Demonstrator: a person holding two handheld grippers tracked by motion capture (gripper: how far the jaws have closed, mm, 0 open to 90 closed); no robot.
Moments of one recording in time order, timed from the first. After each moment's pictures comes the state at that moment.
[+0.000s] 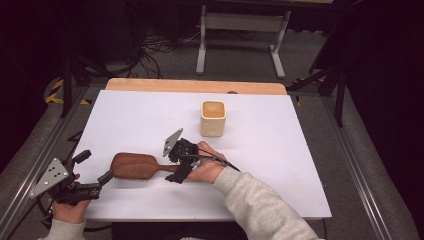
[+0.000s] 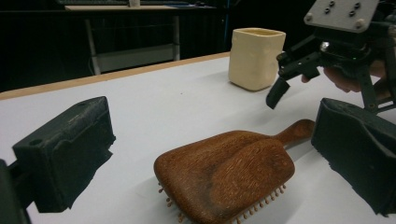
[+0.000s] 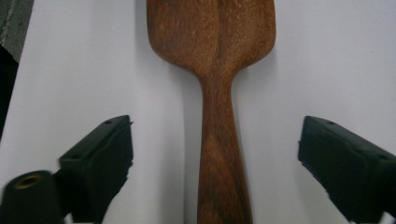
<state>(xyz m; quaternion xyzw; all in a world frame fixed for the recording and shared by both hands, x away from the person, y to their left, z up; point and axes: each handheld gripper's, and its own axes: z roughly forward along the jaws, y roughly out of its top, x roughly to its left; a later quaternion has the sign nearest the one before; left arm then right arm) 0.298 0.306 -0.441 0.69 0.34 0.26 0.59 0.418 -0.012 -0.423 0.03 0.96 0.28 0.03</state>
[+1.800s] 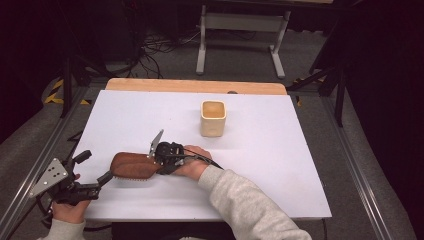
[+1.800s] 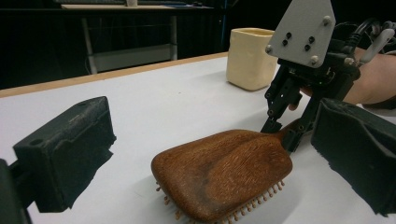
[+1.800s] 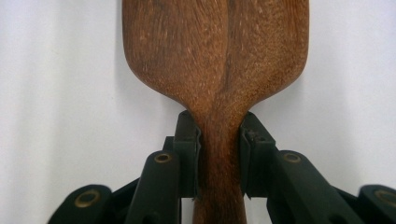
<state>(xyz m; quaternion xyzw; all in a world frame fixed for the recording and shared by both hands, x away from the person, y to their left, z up) 0.299 0.308 -0.443 0.68 0.34 0.25 0.59 0.428 0.028 -0.441 0.02 0.97 0.23 0.01</state>
